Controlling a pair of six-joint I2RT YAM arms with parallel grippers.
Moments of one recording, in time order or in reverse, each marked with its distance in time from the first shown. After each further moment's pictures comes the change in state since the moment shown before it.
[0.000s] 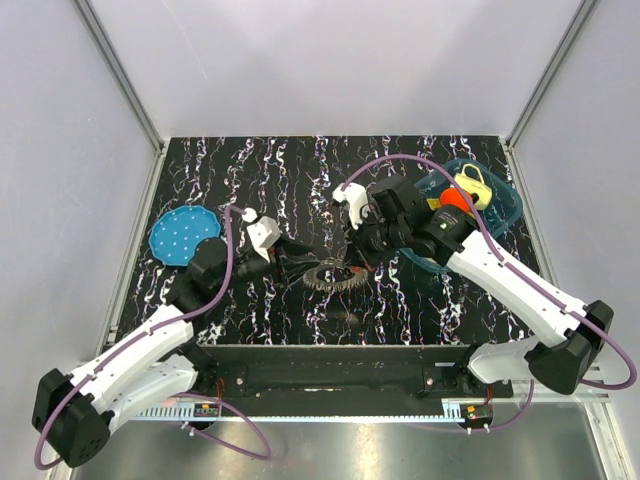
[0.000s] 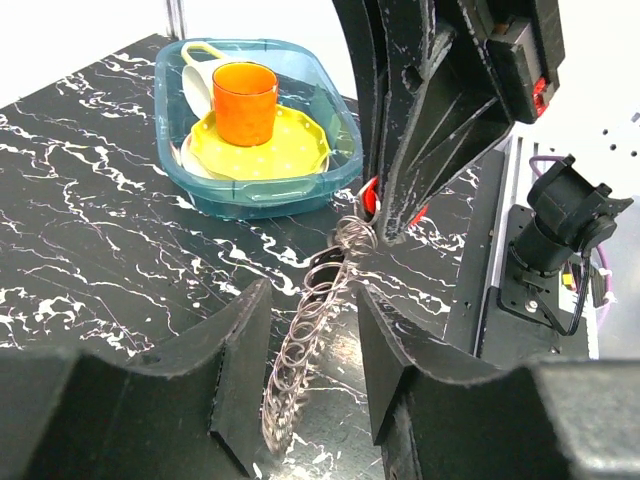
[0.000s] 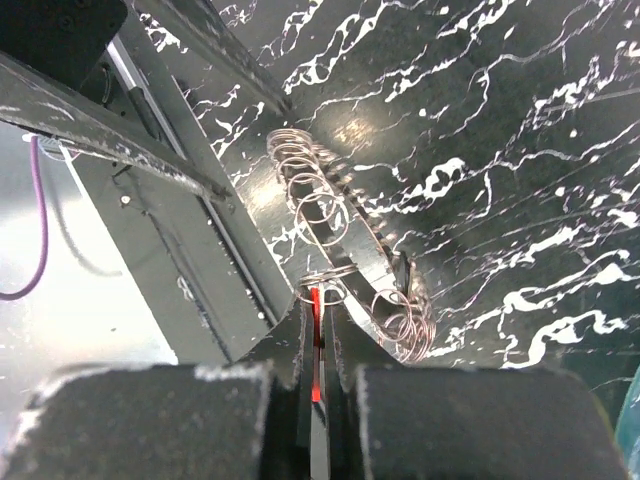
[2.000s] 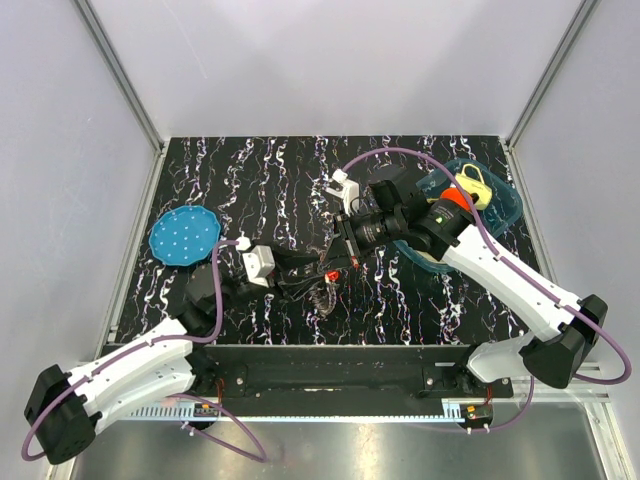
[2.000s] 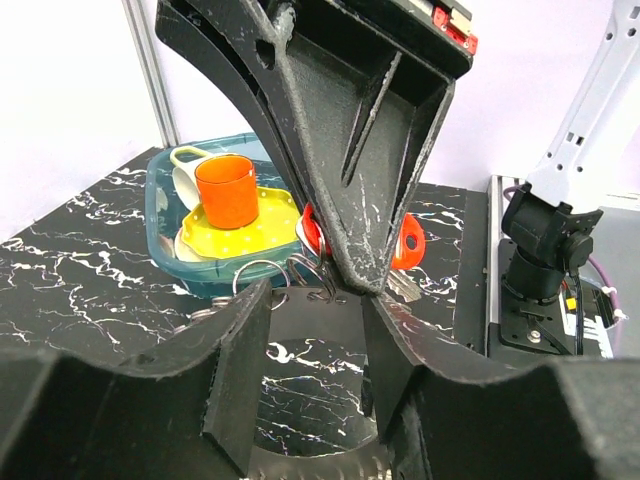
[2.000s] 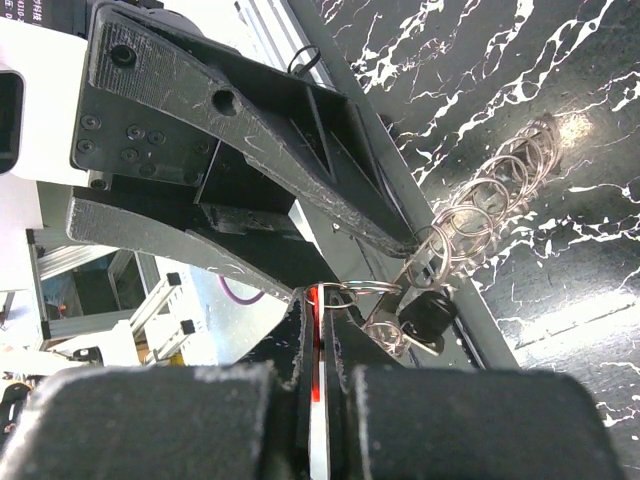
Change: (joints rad) left arm -0.152 -0.082 -0.159 0.304 -0.095 0.058; right arm -0.001 0.041 0.052 0.089 -0.316 0.437
